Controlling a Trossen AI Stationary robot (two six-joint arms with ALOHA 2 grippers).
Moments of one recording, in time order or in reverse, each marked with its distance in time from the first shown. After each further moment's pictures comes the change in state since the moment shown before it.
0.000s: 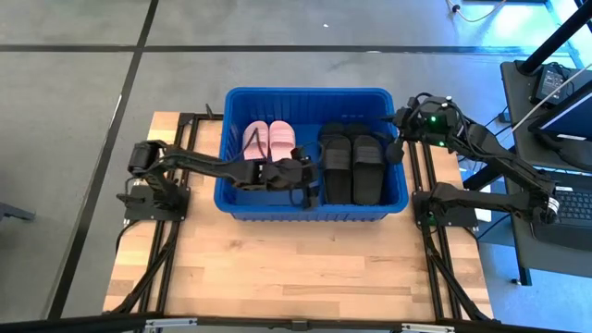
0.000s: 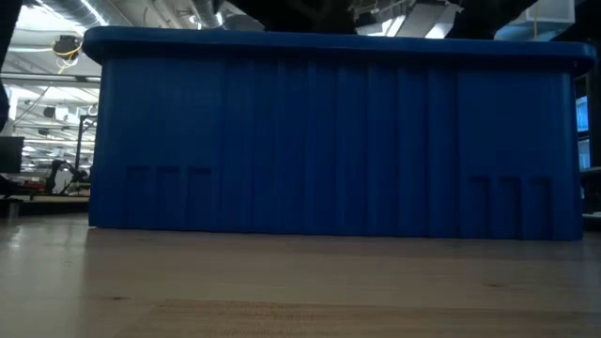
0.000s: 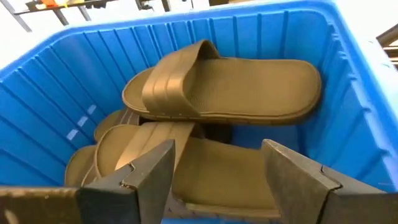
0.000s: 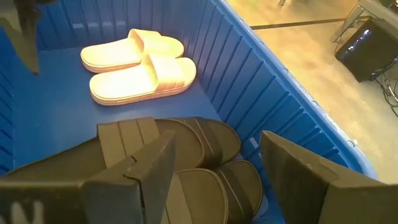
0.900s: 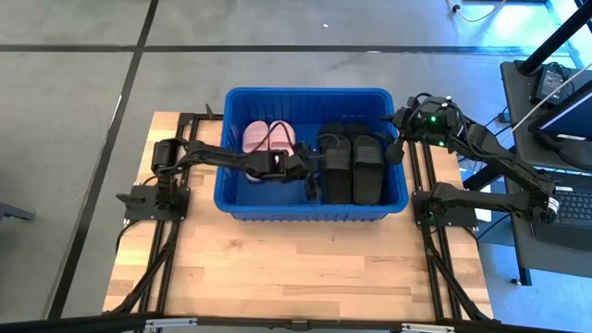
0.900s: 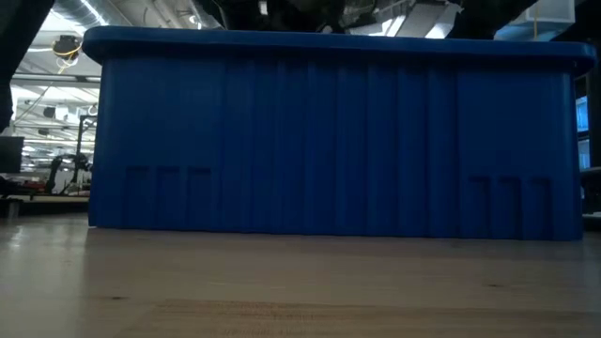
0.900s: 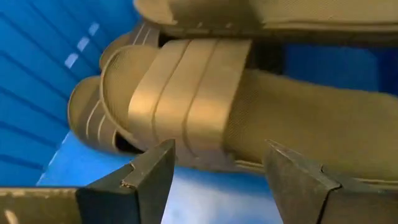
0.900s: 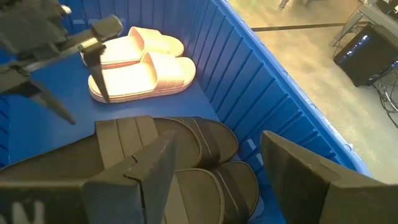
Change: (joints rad) left arm 0.115 0.174 0.124 -0.197 0.045 -0.053; right arm 0.000 0.001 0.000 0.001 0.001 -0.032
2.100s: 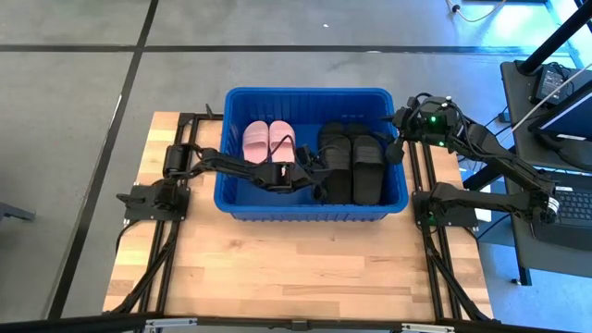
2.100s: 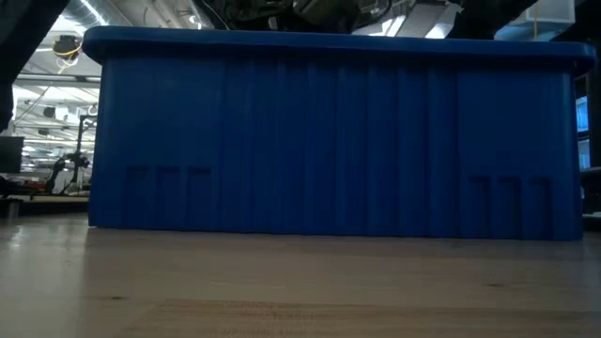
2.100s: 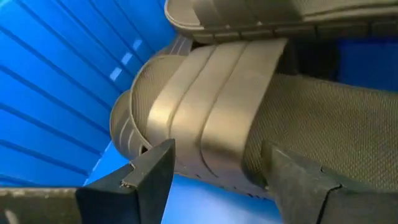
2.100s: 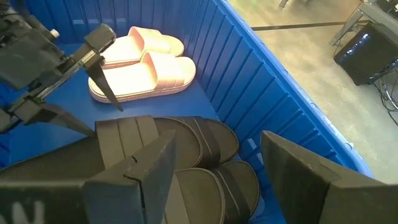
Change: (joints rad) left arm -0.046 0.112 0.000 0.167 -0.277 0.064; right arm 0.000 0.000 0.000 -0.002 0.000 0.006
